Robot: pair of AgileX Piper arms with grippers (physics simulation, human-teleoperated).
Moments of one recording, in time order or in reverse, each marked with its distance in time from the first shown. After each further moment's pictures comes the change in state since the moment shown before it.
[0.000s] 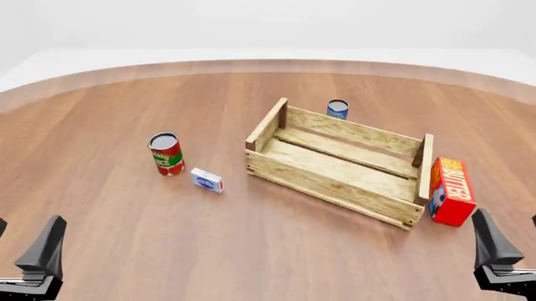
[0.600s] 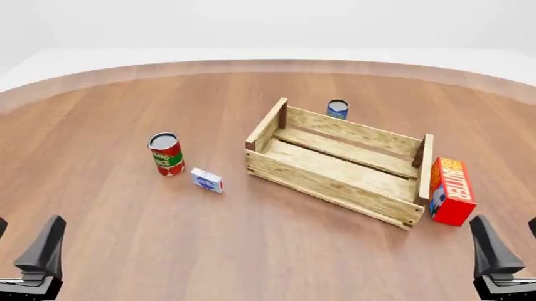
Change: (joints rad) left arm 0.000 0.000 0.000 0.000 0.000; right arm 0.034 -0.086 0.012 0.058 0.014
